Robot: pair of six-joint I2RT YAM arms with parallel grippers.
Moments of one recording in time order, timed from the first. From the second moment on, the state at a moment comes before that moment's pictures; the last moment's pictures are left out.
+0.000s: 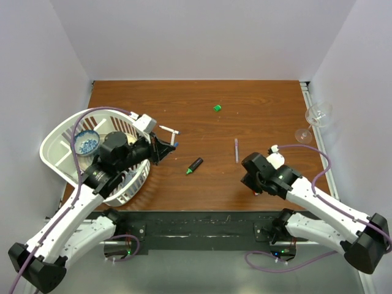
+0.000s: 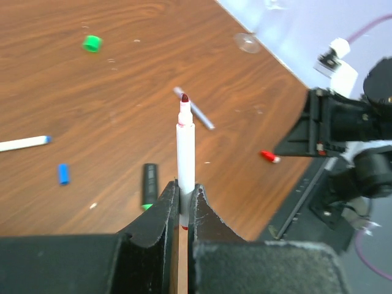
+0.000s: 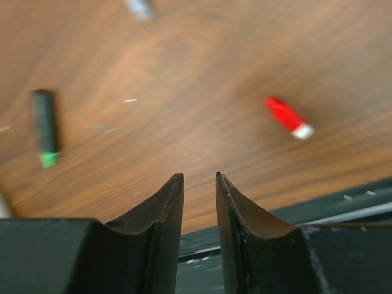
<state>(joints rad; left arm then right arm) -0.51 0.79 0.78 -0.21 0.36 -0.29 0.77 0.92 0.70 -0.87 0.39 1.33</state>
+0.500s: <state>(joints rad) -0.51 0.74 0.74 -0.28 0.24 -0.19 0.73 1.08 0.59 -0.88 0.51 1.43</state>
